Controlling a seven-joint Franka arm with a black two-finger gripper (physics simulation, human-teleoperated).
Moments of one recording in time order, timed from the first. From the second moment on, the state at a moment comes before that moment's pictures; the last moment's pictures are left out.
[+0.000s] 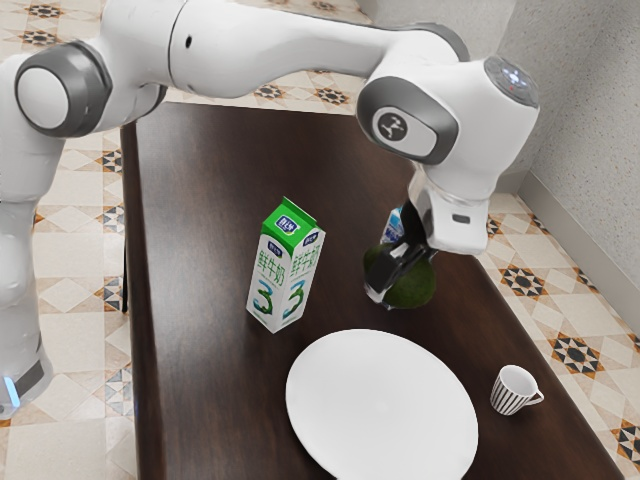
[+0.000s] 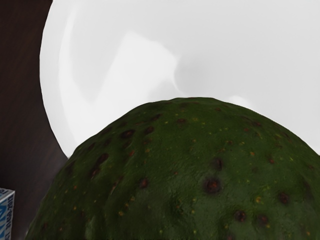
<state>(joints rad) 0.09 0.30 -0.75 -1.28 0.32 1.39 0.38</state>
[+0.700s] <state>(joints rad) 0.06 0.35 -0.76 -1.43 0.22 1.57 0.23</state>
